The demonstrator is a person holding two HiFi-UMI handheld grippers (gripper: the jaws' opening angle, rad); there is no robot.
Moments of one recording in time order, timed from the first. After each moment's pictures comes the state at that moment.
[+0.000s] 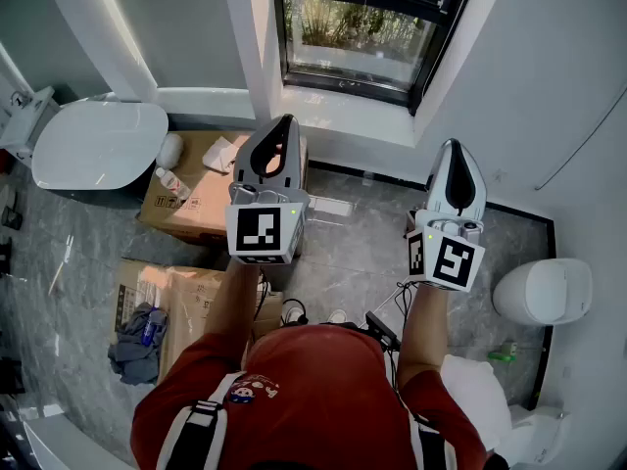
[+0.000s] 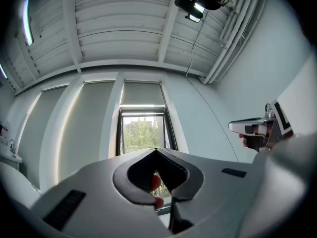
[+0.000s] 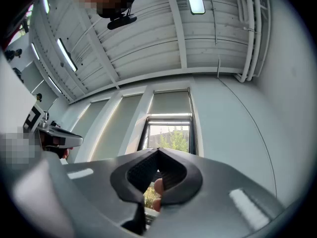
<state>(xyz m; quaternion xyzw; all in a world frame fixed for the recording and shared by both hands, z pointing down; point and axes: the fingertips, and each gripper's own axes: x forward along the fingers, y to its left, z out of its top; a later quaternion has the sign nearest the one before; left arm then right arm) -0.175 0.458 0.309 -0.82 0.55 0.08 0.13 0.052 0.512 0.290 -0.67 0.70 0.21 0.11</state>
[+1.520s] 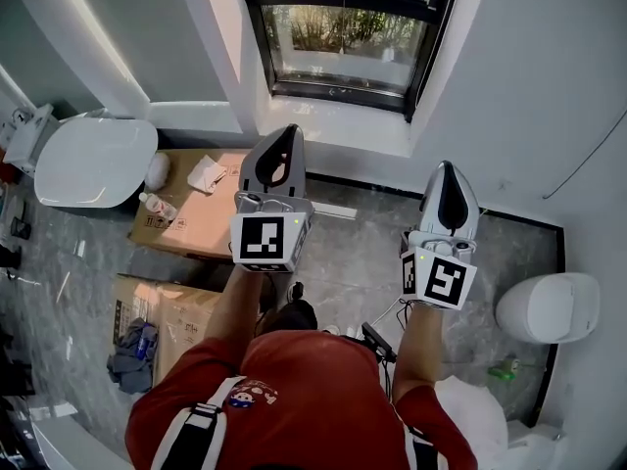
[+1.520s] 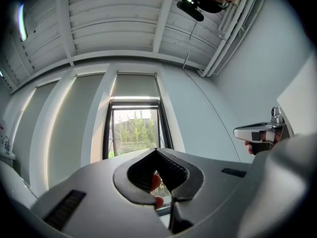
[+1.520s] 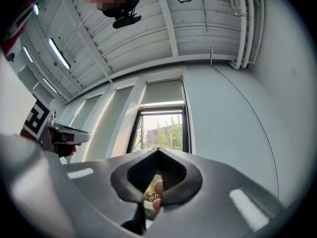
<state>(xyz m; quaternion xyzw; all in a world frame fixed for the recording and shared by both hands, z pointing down) -0.059 0.379 0.331 -0.83 0.54 0.07 0.13 0.155 0.441 0.337 -0.68 0.71 0.17 0.10</state>
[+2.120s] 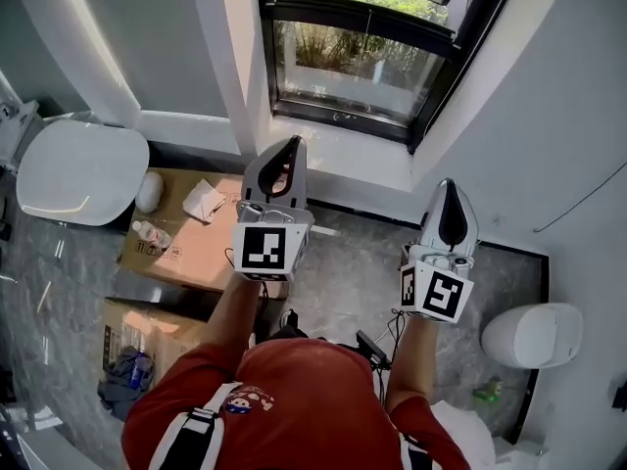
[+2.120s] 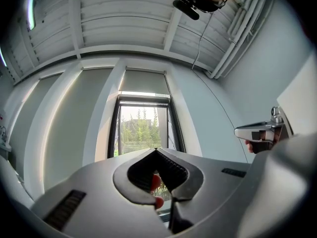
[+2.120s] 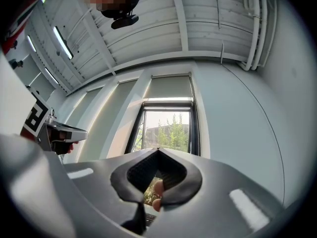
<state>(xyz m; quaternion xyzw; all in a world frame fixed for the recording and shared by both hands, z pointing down) -0.132 0.261 0.333 -0.83 0.54 0.09 0.10 0.090 0.328 0.327 -0.69 0.70 0.19 0.07</state>
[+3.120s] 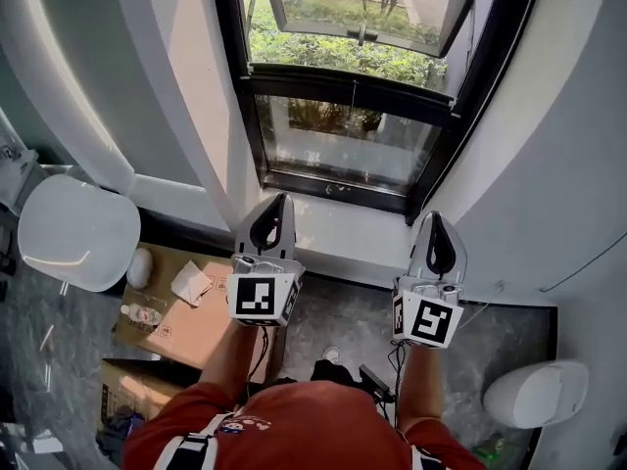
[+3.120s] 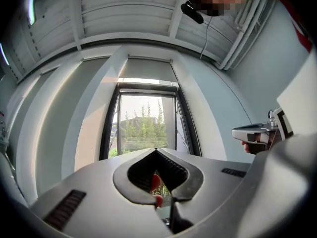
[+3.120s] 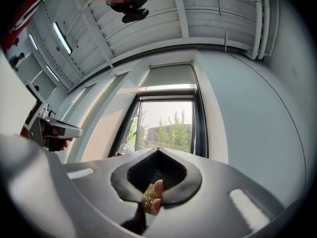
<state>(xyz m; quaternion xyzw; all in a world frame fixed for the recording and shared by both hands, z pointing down) -0.077 0.090 0.339 -0.82 0.56 0.09 0.09 0.154 0.132 0.322 -0.67 0.71 0.19 0.06</state>
